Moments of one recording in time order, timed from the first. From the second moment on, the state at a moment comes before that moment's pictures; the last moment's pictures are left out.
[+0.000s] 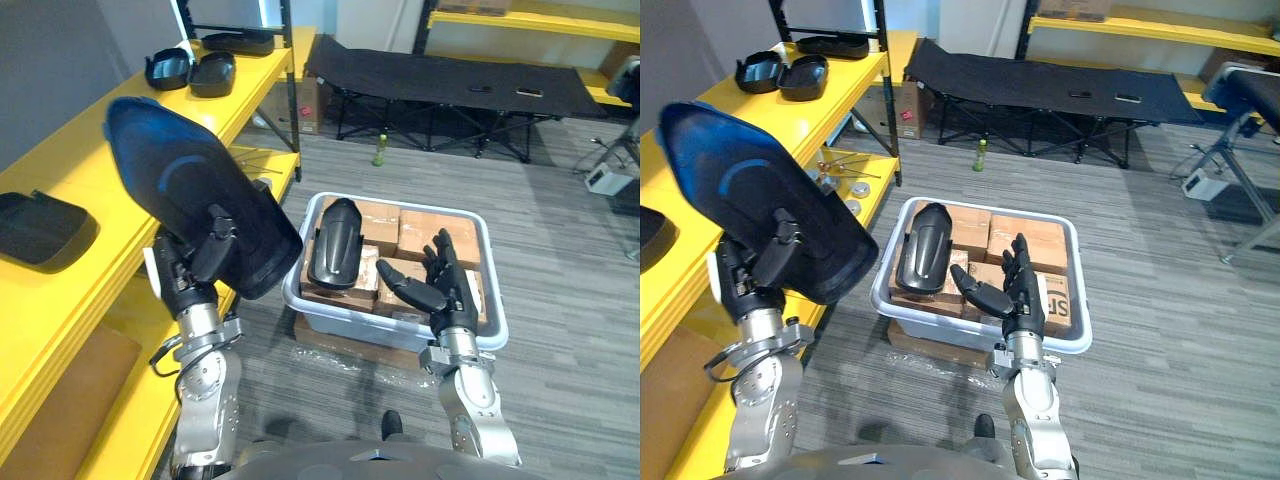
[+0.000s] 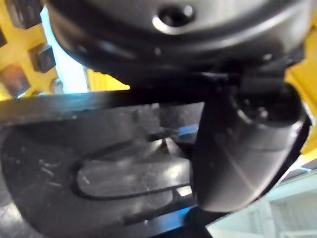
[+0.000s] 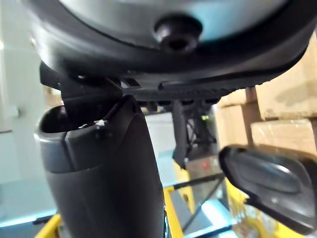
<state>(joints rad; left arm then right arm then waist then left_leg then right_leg) 0.29 -0.03 0.06 -0.34 -0.17 -0.28 0.29 0.24 -0.06 0.14 -0.02 0.21 -0.14 -0.12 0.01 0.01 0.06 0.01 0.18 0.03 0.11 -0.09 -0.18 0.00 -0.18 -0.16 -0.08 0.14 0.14</state>
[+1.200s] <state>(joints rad) 0.27 0.10 -0.02 -0.42 -0.30 -0.37 -0.23 0.16 -0.08 0.17 -0.12 0.17 -0.26 -0.02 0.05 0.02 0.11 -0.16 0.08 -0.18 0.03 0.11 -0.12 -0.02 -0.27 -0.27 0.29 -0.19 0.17</state>
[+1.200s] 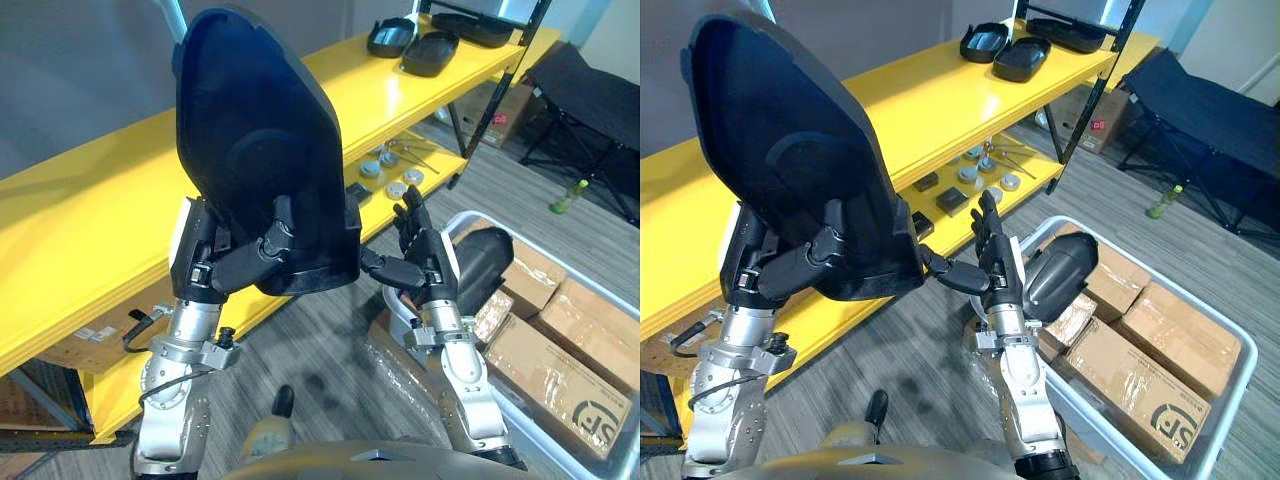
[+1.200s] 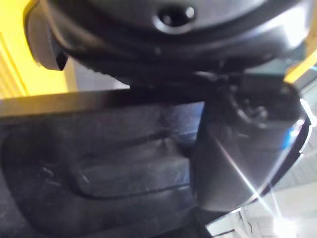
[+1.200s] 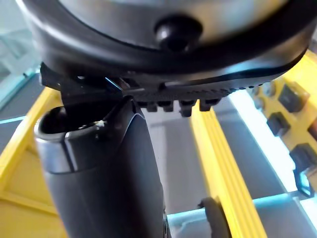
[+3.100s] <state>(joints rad) 0.35 0.06 0.07 -0.39 -0.31 -0.39 -0.17 0.17 0.00 -0.05 -0.33 0.18 -0.46 -0.14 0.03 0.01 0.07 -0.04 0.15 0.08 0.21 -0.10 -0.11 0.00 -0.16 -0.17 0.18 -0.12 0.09</state>
